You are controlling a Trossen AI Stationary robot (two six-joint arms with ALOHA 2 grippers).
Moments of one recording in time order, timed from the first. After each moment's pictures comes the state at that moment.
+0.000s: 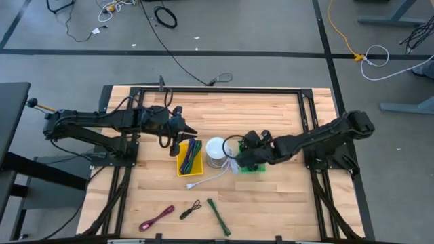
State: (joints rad) left arm 0.04 1.07 0.92 -0.34 -0.02 0.05; right arm 0.25 1.54 1.04 -0.60 0.61 0.92
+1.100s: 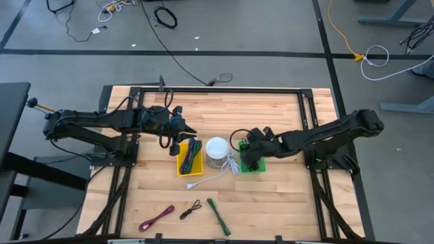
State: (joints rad) left arm 0.04 1.07 0.92 -0.34 -0.03 0.08; right arm 0.20 1.41 0.92 -0.47 0.50 0.75
